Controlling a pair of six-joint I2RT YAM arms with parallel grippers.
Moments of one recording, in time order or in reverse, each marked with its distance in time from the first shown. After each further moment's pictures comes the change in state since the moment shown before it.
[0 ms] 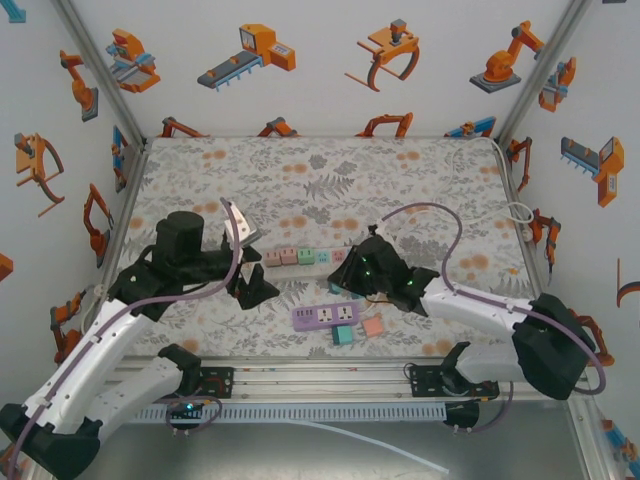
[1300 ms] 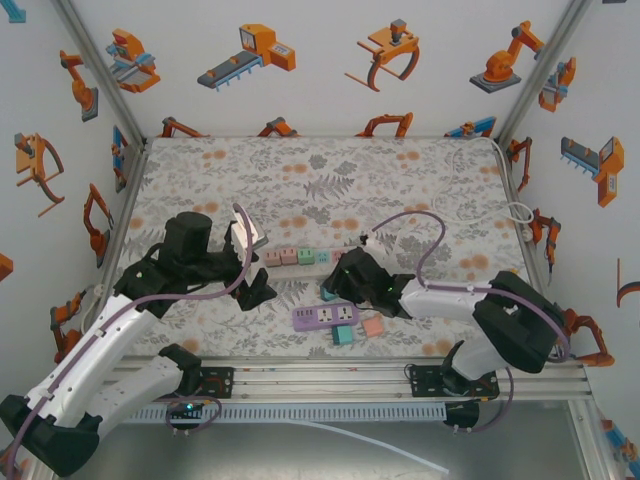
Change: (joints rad) left arm -0.018 0.027 -0.005 -0.037 -0.084 0.073; right arm 0.061 0.170 -0.028 0.112 0.164 0.034
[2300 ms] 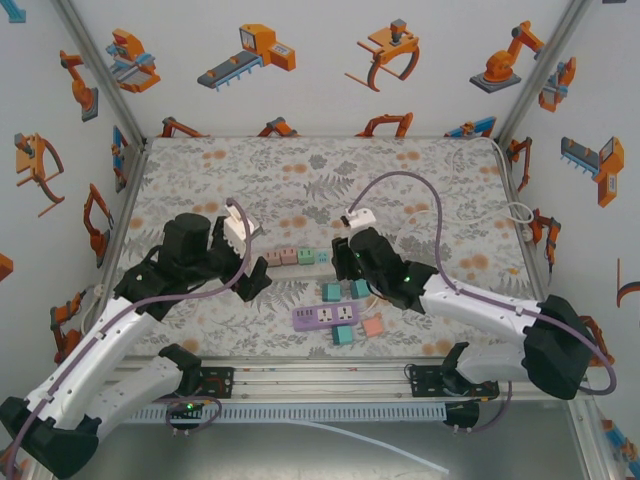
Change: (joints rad) left arm -0.001 -0.018 -0.024 0.058 -0.221 -0.105; right arm 0.000 -0.209 0.151 -0.138 0.069 -0.837
